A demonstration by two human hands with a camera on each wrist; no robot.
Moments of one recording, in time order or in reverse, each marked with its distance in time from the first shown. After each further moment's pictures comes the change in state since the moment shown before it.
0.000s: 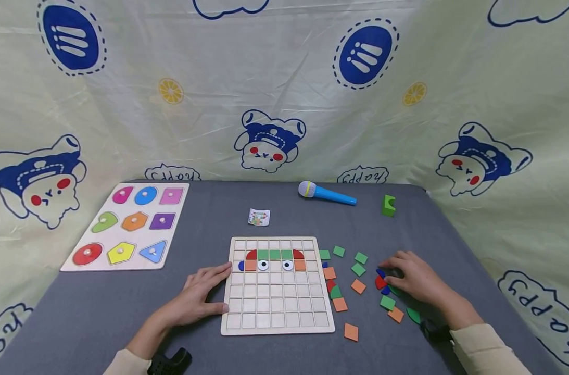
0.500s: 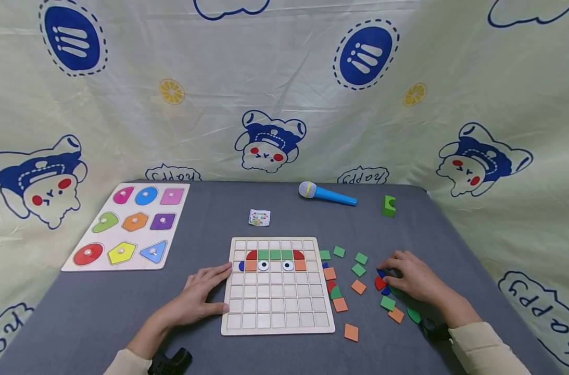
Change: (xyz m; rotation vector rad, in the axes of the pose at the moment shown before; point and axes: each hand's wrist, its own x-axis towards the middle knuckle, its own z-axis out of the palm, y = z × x) left_hand 0.000 0.002 0.000 0.014 0.007 0.006; right_hand 0.003 -0.003 -0.001 0.018 -0.009 -0.028
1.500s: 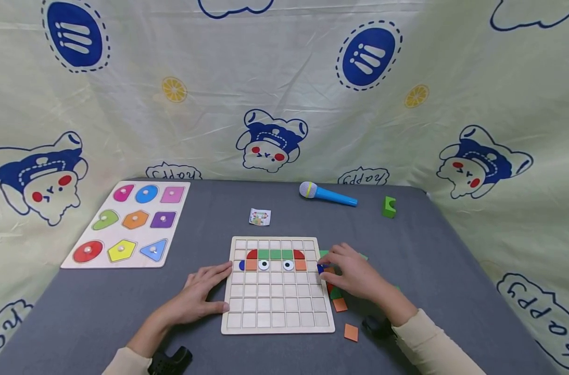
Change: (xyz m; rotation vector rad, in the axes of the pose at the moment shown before) left_hand 0.000 -0.001 0.001 -0.011 -0.002 -0.007; right_hand 0.052 -0.122 0.010 0.079 0.064 -0.176
